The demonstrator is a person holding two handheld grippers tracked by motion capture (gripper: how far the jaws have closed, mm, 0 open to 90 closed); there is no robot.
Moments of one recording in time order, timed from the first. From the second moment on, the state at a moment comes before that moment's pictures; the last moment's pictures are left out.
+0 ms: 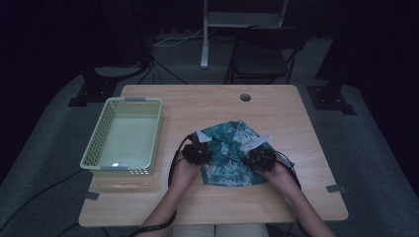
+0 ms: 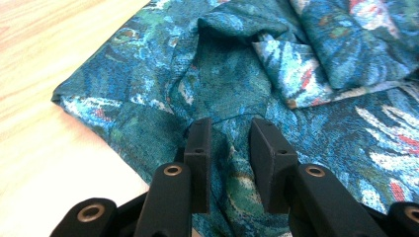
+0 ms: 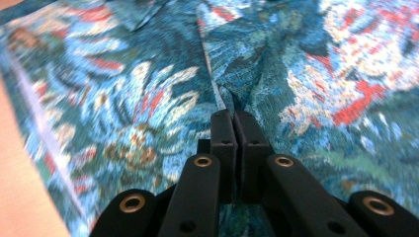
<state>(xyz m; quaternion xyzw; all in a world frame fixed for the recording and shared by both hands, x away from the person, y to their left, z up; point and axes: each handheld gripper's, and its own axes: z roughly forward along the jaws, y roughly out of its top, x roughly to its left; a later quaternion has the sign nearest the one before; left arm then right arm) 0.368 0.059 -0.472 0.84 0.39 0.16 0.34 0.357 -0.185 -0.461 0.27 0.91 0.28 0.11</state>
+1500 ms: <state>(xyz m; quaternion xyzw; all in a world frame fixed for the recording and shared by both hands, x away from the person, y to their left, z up) 0.344 0.102 -0.473 0.86 0.34 0.13 0.36 0.443 -0.343 -0.445 0.52 0.79 0.30 0.13</state>
